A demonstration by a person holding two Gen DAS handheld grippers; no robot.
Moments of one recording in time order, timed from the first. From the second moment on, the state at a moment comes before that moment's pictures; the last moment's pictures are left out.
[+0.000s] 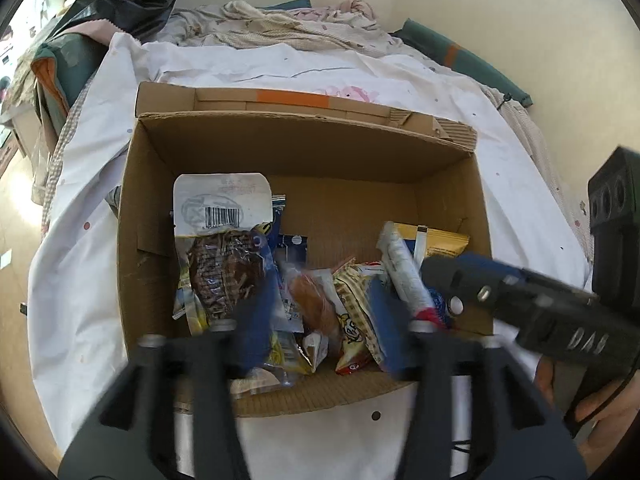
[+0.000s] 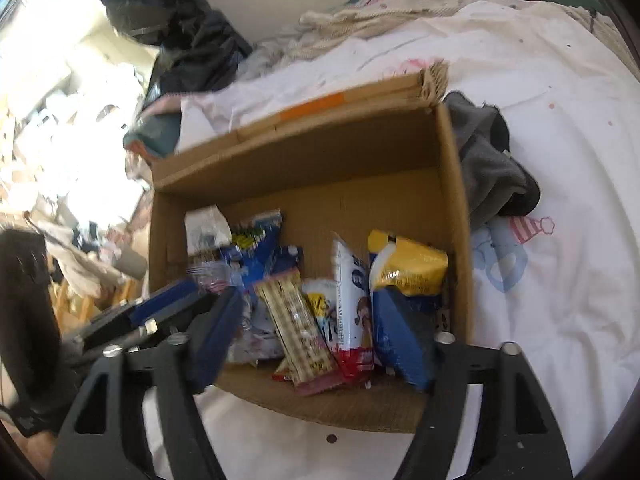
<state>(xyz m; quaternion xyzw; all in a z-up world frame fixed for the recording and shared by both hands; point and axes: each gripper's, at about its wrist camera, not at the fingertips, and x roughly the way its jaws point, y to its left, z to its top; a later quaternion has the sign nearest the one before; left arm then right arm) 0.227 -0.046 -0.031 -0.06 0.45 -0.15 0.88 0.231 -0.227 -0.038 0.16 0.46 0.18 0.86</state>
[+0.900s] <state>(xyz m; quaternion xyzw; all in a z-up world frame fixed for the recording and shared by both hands) 0.095 0.018 0.031 -0.03 0.36 0.01 0.93 0.090 -0.219 0.019 0.05 0.33 0.10 0.94</state>
